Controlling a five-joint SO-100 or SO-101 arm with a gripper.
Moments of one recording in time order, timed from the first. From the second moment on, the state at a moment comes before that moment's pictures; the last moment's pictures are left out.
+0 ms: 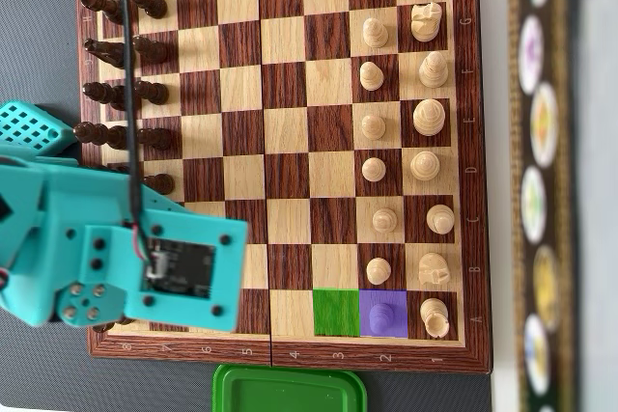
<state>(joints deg) 15.1 125.8 125.1 61.3 83.3</state>
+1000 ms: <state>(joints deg) 18.1 80.9 85.6 61.4 83.3</state>
